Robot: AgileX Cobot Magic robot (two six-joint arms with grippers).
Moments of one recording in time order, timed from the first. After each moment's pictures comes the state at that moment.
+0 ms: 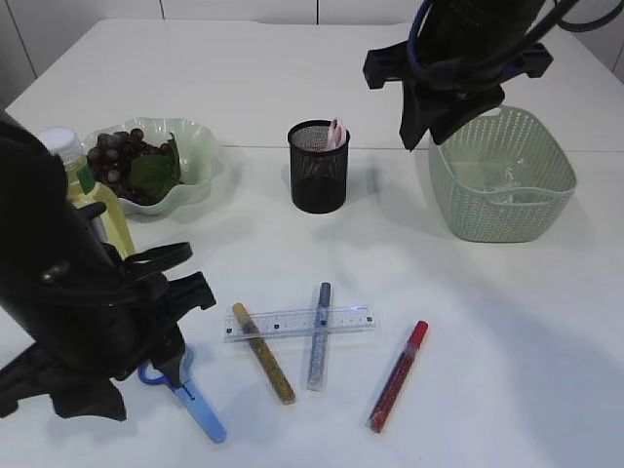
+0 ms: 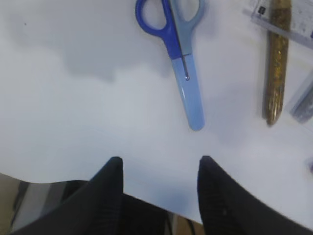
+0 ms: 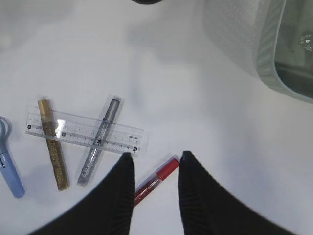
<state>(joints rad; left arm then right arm) -0.73 1.56 -0.91 0.02 0.84 -1.30 0.41 1.82 -1.75 0.04 1.24 0.13</state>
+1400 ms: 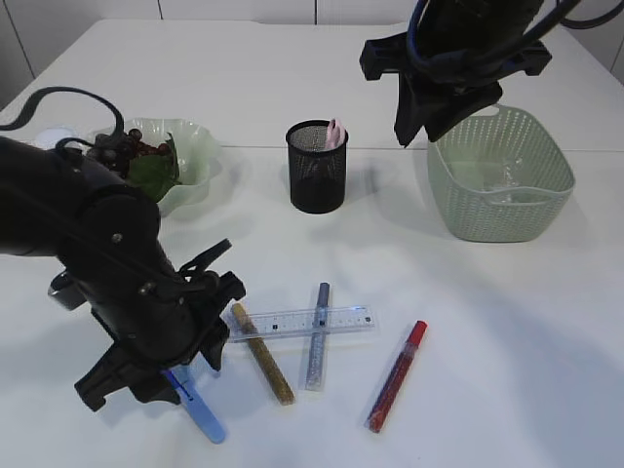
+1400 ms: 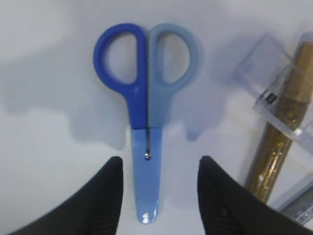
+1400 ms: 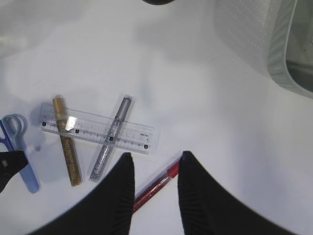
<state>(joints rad) -0.67 1.83 -0.96 0.04 0.61 -1.48 0.41 1.80 -1.75 0.08 1.24 0.12</state>
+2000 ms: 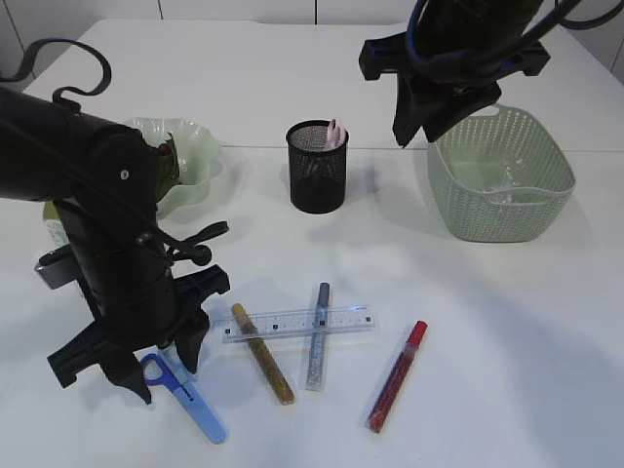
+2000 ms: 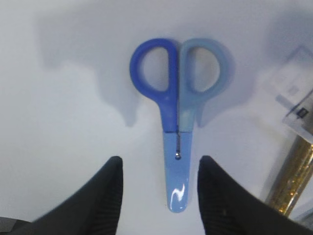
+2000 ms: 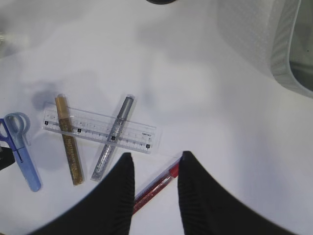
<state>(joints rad) -0.58 1.88 -1.10 -0.07 0.87 -1.31 0.41 1.80 -1.75 0.09 1.24 0.11</state>
